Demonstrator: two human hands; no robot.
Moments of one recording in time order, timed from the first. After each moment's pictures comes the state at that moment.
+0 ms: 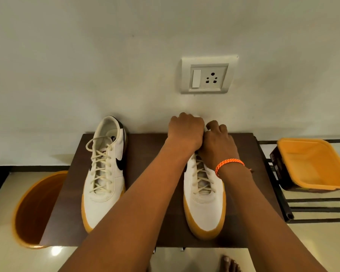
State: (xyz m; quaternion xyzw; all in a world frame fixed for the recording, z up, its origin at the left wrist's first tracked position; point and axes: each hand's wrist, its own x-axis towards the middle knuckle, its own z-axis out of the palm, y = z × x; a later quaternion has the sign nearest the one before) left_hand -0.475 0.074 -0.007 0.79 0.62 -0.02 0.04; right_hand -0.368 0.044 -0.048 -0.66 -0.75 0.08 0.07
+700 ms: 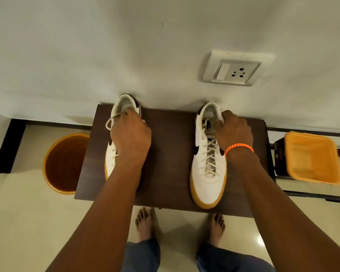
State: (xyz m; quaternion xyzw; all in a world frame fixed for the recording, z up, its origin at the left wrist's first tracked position) left_hand -0.611 0.017 -0.002 0.47 0.87 0.08 0.11; right_hand -0.370 0.059 -0.015 -0.75 -0.61 0.24 0.08
